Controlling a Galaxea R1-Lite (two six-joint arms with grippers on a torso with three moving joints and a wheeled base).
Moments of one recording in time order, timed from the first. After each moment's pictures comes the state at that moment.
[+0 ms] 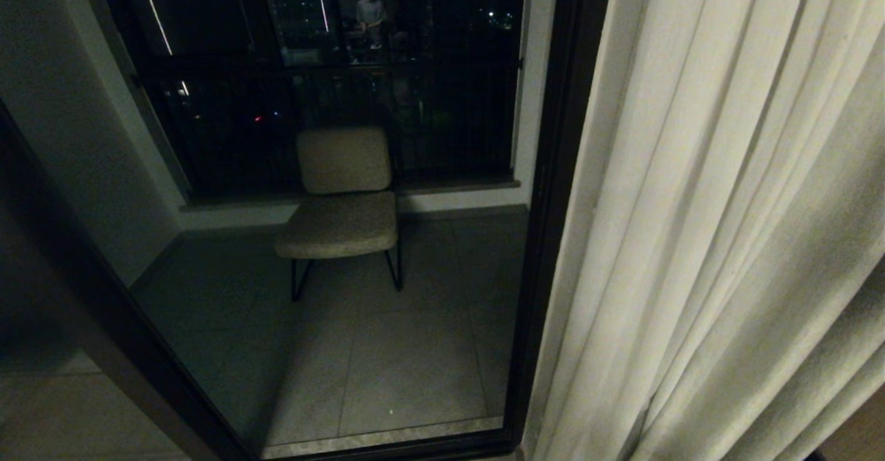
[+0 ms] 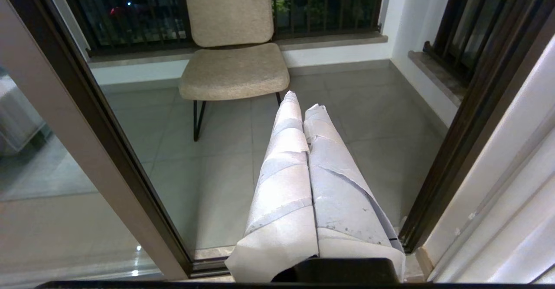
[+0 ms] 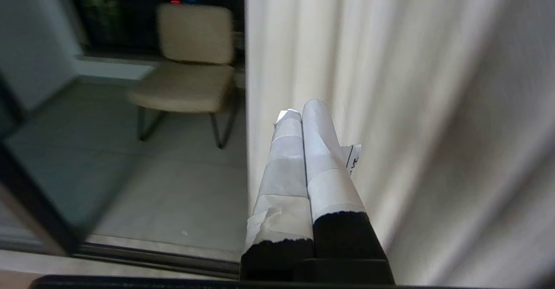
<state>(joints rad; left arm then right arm) 0.00 0.00 0.00 0.00 0.01 0.02 0.05 0.58 -0.56 -0.09 0.18 -0.04</state>
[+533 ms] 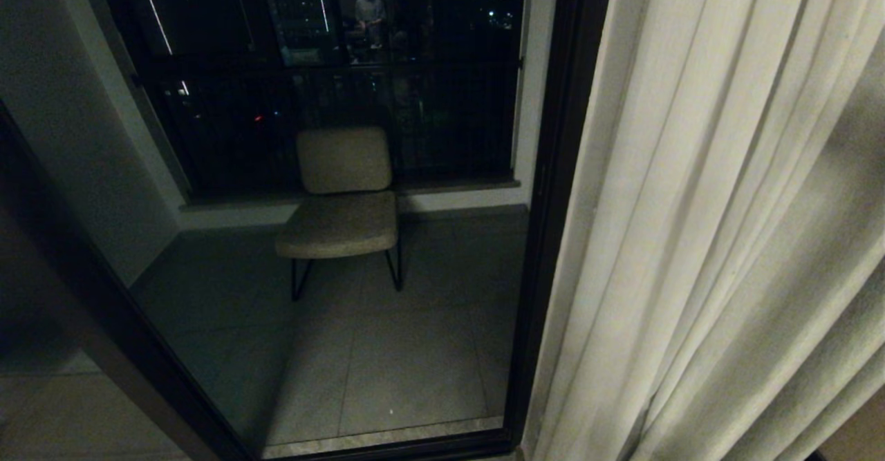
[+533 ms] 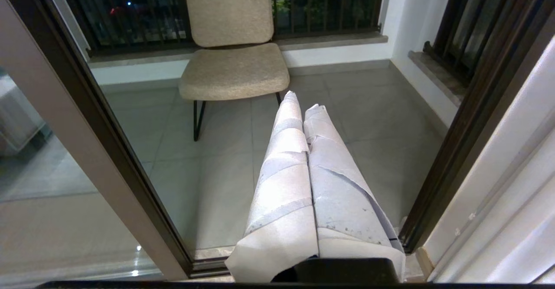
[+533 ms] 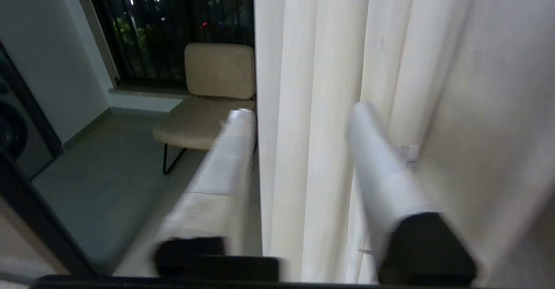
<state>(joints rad) 0.00 0.00 0.00 0.00 0.01 0.02 0.10 1.00 -0.98 -0.16 0.18 0.02</state>
